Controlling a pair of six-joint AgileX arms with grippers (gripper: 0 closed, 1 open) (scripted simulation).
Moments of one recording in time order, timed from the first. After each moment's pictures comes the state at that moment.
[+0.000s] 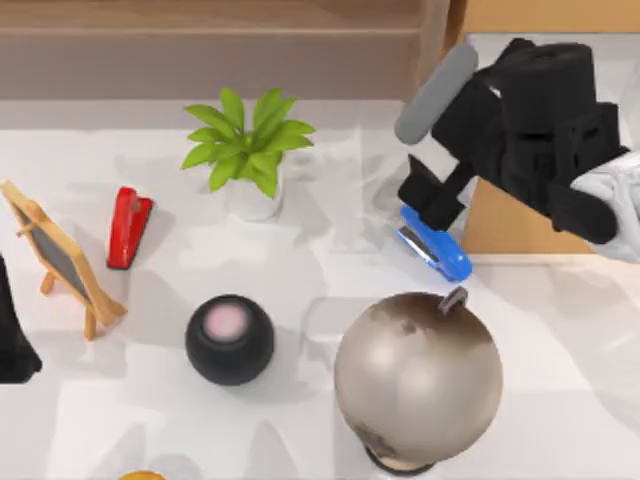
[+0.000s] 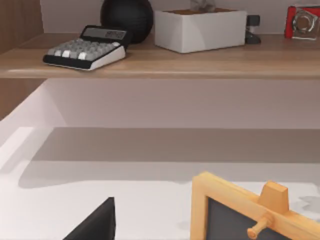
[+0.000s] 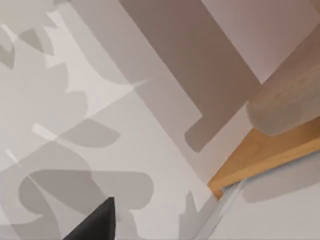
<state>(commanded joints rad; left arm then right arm) 0.00 0.00 0.00 0.00 0.00 0.00 0.48 1.79 0.98 0.30 0.15 -0.64</state>
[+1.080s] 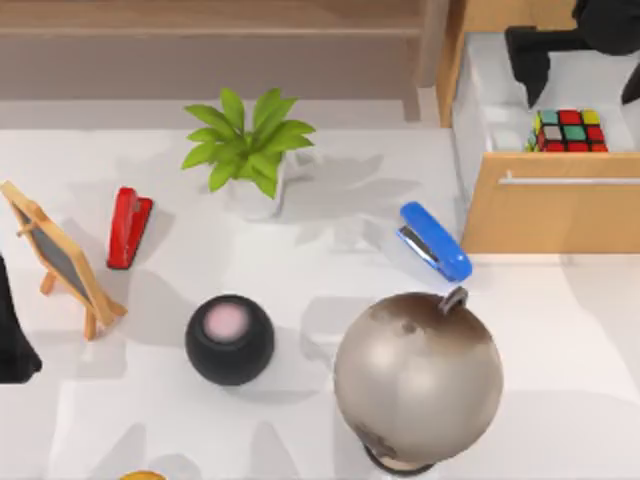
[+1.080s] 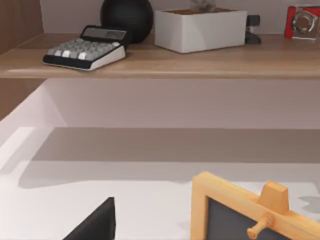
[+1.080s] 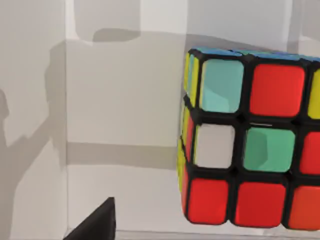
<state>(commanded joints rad) 0.00 0.00 0.00 0.00 0.00 0.00 0.16 2.38 2.37 -1.40 0.03 0.14</state>
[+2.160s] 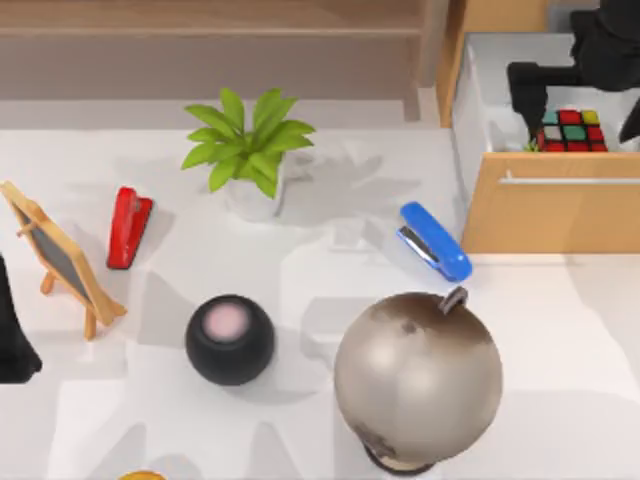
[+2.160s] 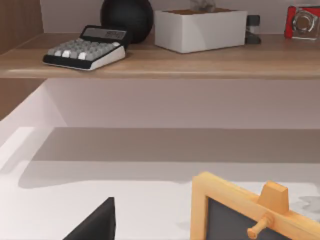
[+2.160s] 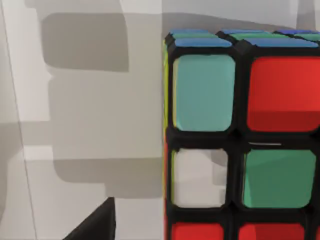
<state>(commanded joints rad) 0.00 0.00 0.00 0.00 0.00 0.00 0.14 2.41 2.25 -1.32 0.02 0.19</state>
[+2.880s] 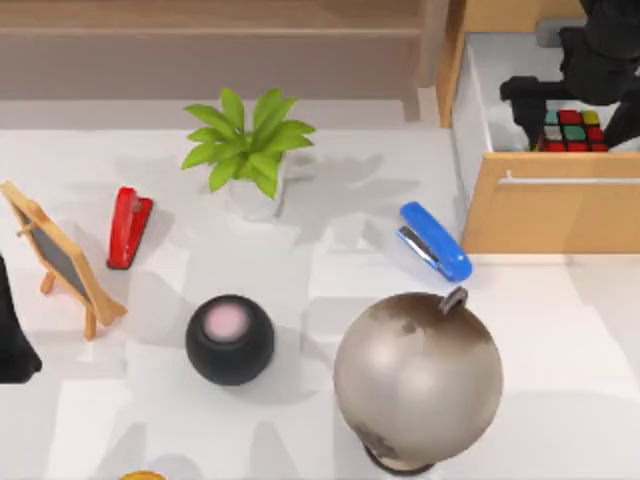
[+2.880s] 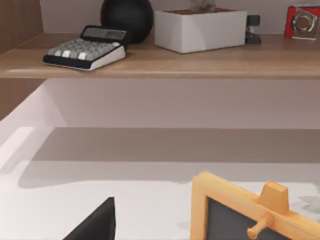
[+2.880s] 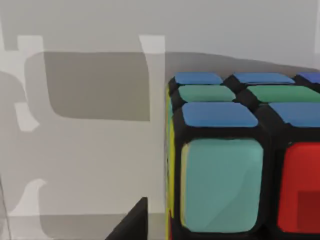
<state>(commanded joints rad) 0.00 0.00 0.00 0.00 0.00 0.00 0.13 2.47 2.25 -1.25 0.02 0.18</state>
